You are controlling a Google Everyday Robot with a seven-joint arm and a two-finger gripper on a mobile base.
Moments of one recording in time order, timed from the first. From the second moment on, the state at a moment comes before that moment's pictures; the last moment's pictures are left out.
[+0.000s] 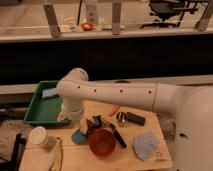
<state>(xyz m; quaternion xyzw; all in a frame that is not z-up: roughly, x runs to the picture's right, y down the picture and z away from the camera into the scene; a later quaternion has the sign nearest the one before) -0.155 0.156 0.680 -0.28 -0.29 -0.48 0.78</state>
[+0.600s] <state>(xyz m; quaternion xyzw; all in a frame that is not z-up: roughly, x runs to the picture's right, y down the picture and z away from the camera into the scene) -0.152 0.155 0.683 -0.28 -0.30 -0.48 0.78</state>
